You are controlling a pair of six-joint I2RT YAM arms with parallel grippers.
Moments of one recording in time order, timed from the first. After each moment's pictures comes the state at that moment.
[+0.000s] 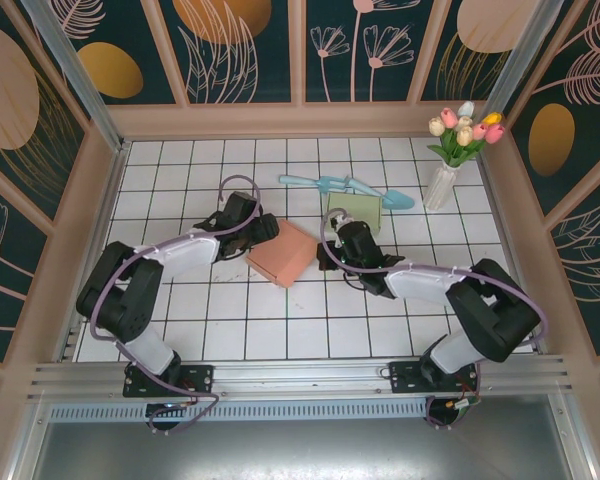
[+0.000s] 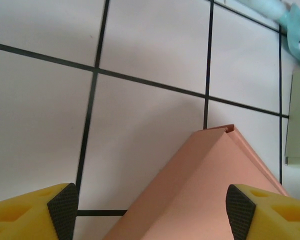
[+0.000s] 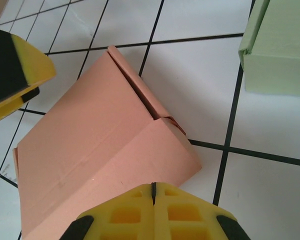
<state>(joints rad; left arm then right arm) -0.52 1.68 0.91 -0.10 -0.03 -0.75 0.71 1.51 0.62 0.25 -0.05 0.58</state>
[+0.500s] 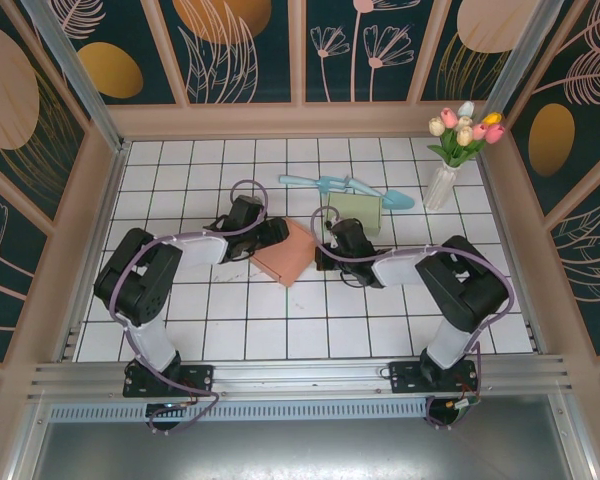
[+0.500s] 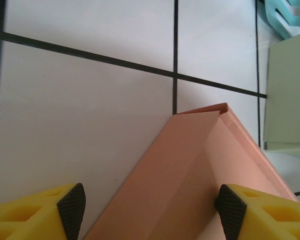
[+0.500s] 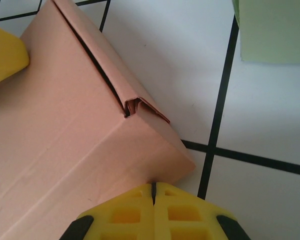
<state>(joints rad) -0.51 1.80 0.89 0.10 0.14 -0.78 0.67 1.71 0.69 0.28 -0.12 0.56</state>
